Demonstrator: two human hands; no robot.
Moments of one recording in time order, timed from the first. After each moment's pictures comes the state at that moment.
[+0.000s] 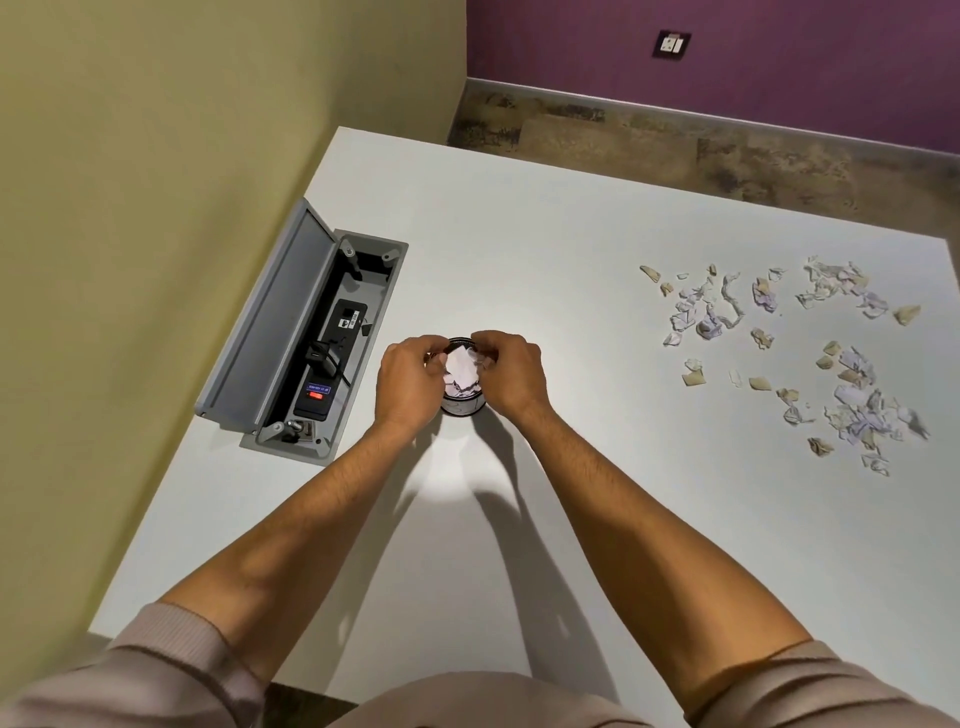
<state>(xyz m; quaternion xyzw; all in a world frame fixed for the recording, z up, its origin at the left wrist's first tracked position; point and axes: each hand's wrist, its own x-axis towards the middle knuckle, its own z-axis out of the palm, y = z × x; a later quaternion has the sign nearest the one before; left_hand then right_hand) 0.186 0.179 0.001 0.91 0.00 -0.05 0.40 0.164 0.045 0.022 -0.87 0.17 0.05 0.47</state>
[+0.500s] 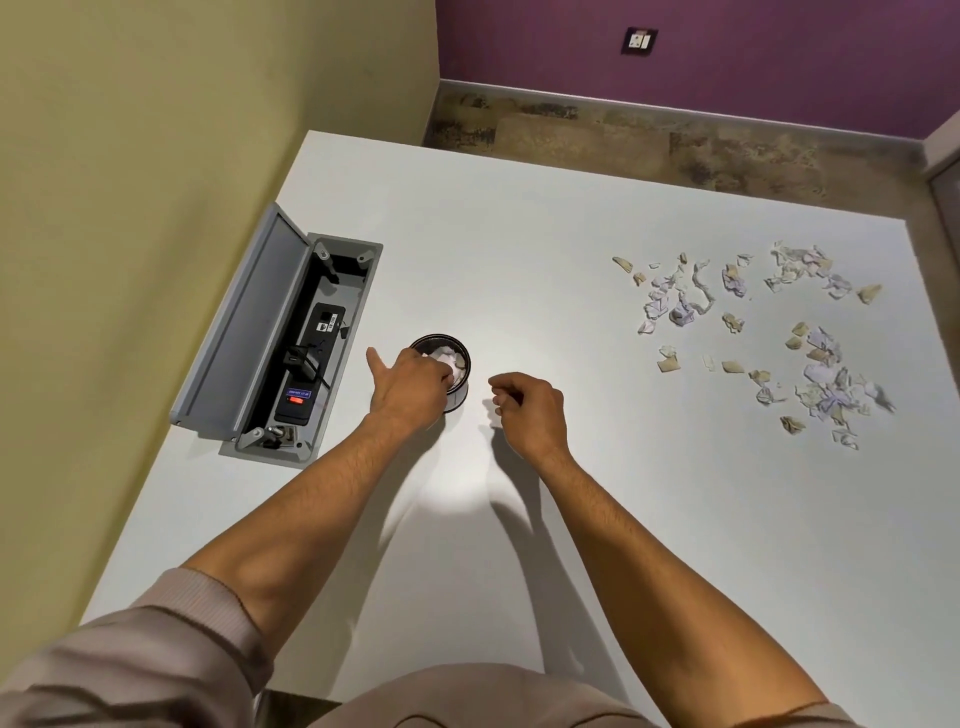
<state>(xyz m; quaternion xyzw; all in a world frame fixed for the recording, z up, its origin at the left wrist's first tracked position) 0.182 0.156 -0.001 0.97 -0.16 -0.18 0.05 0.102 0.010 -0.006 -0.82 0.24 0.03 0.51</state>
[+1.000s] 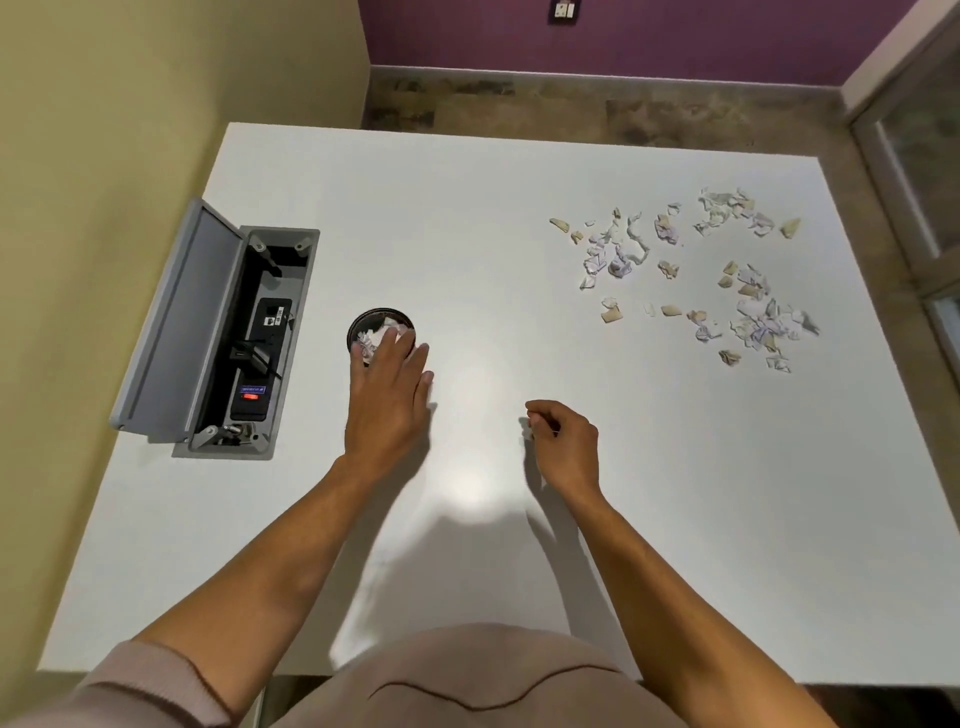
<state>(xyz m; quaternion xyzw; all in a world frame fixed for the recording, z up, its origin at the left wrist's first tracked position) 0.109 0.154 -0.015 0.94 -0.28 0.04 0.20 -0.016 -0.037 -0.021 -0.75 0.36 -0.04 0.55</state>
